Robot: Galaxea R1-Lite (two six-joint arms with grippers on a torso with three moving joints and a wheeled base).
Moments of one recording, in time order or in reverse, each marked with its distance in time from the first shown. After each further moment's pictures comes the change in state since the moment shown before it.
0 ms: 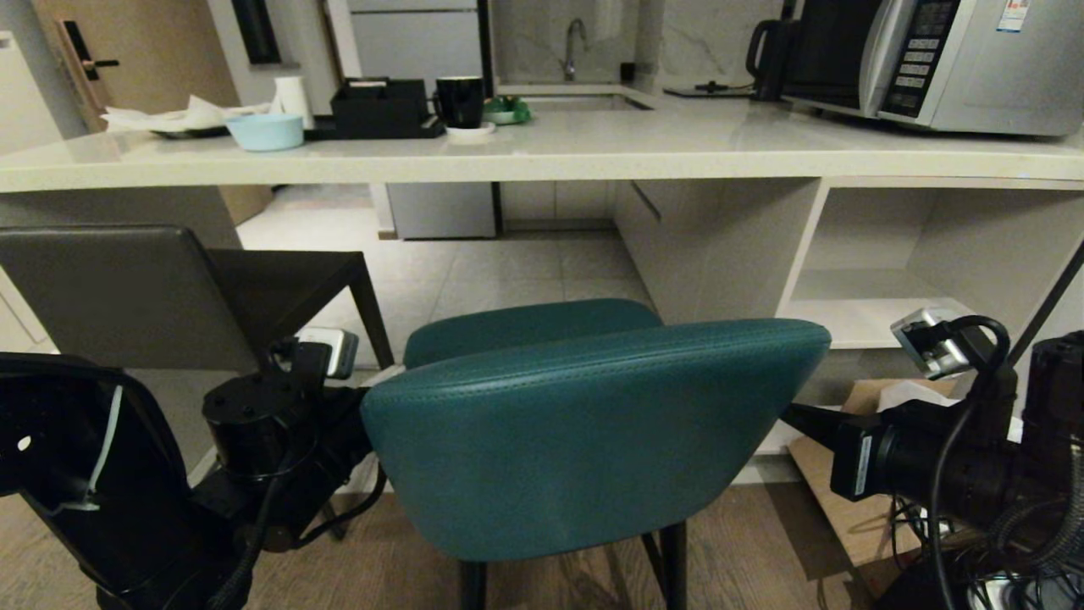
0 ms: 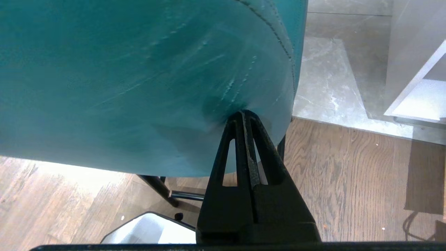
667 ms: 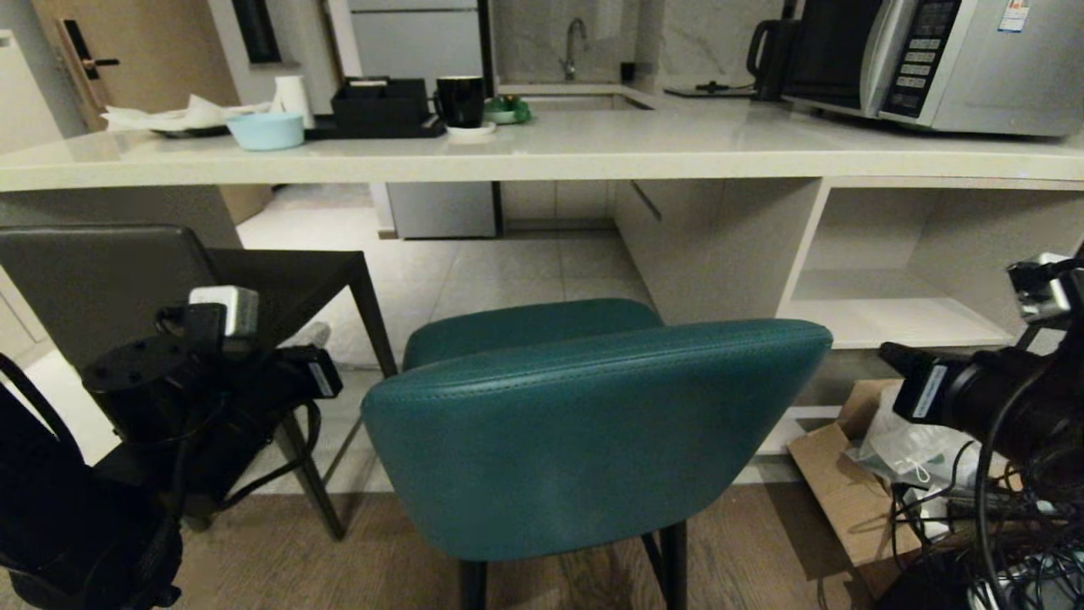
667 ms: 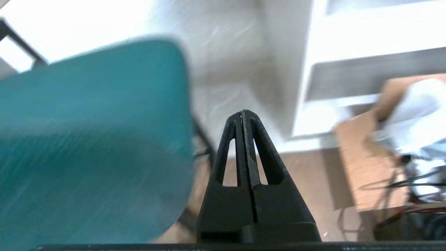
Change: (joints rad) left arm 0.221 -0.118 -0.018 0.002 -0.059 -0.005; right arm -0.167 -0.064 -0.040 -0.031 -0.243 -0.006
